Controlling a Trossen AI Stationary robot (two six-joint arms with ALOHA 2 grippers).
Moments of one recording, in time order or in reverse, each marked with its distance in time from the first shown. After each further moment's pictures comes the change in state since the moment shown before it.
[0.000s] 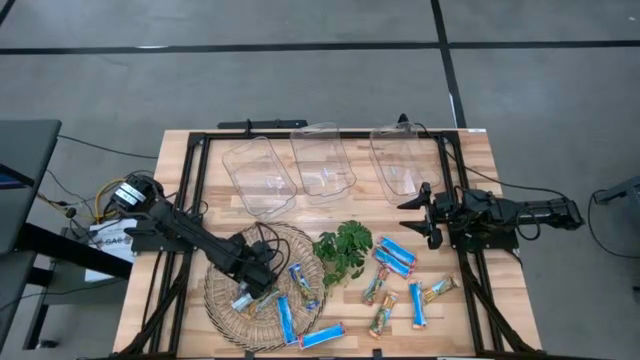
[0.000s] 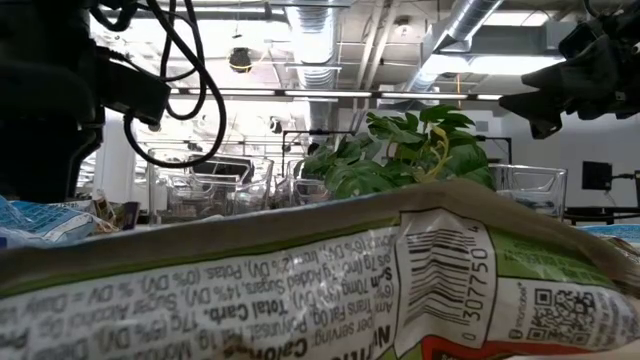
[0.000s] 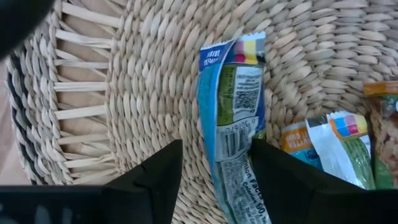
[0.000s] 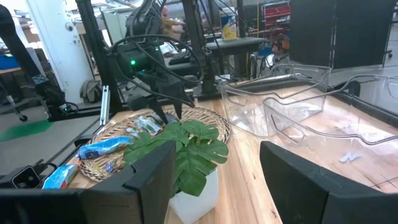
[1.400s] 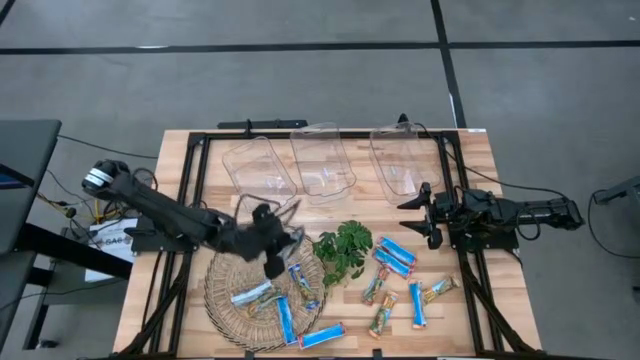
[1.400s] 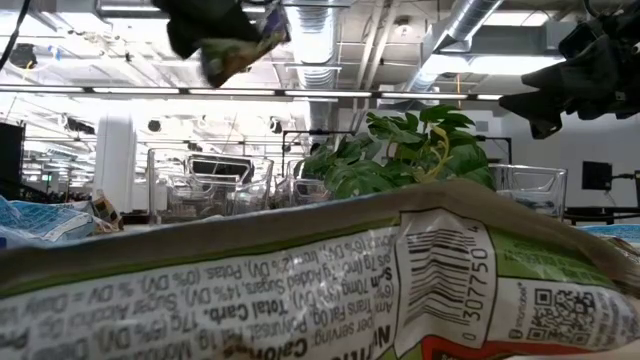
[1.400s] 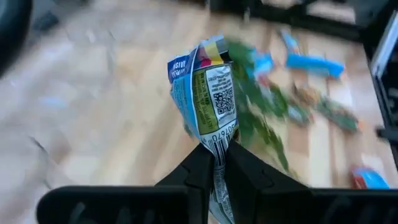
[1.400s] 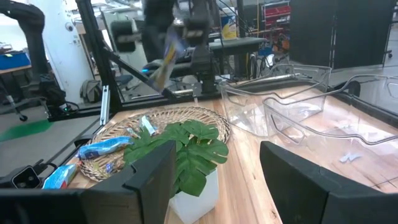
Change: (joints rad) left arm 0.139 -0.364 -0.001 0.545 -0.359 0.611; right arm 0.000 0.000 0.000 0.000 0.000 0.000
